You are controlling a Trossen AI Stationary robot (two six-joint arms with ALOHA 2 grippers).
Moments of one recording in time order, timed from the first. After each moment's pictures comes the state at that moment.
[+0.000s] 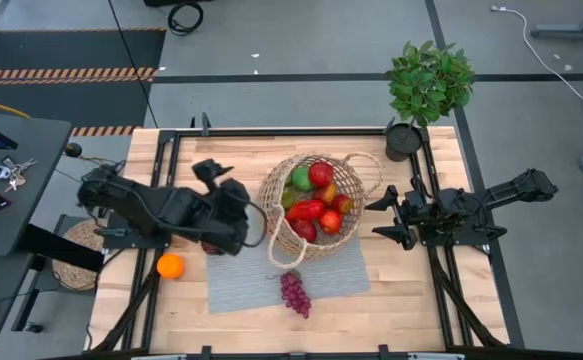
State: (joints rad) left arm -0.39 1.59 1.78 -1.57 -1.00 -0.55; right arm 0.23 0.27 0.01 0.37 0.14 0.27
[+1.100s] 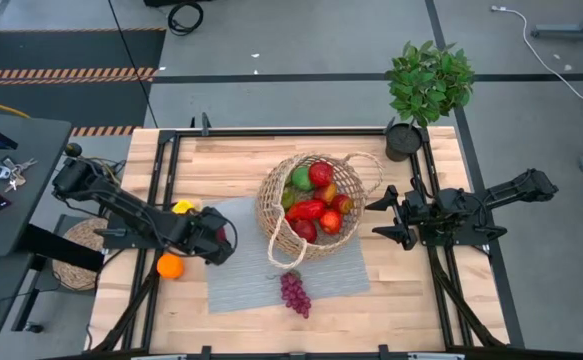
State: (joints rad) left arm -0.43 1.31 0.72 -0.83 -0.43 -1.18; right arm 0.23 0.27 0.01 0.37 0.14 0.27
